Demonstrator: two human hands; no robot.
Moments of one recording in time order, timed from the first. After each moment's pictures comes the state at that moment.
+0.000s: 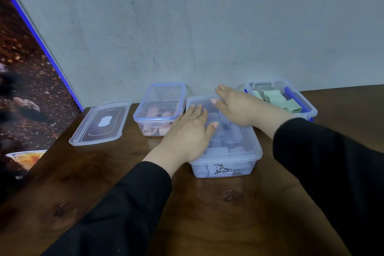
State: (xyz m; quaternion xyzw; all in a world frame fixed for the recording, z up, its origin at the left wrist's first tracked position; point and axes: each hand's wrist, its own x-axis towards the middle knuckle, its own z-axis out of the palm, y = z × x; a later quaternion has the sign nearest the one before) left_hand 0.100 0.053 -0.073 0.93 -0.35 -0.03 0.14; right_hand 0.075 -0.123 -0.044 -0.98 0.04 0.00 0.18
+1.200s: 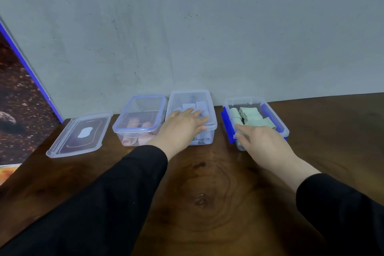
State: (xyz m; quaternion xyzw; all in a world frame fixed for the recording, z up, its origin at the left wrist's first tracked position) left_hand 0.127 0.001 -0.073 0.88 -0.46 0.08 -0.04; right_hand -0.036 -0.172 -0.072 -0.97 0.19 -0.09 0.09
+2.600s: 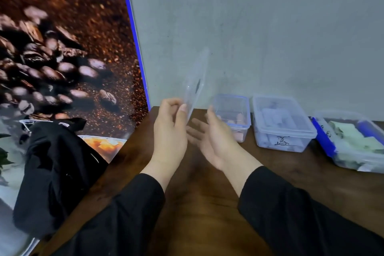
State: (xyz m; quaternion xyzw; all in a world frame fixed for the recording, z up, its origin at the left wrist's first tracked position) left_hand 0.098 0.253 -0.043 0.74 -0.14 0.25 0.60; right_hand 0.102 0.140 -0.061 -0.48 0.08 0.01 0.88
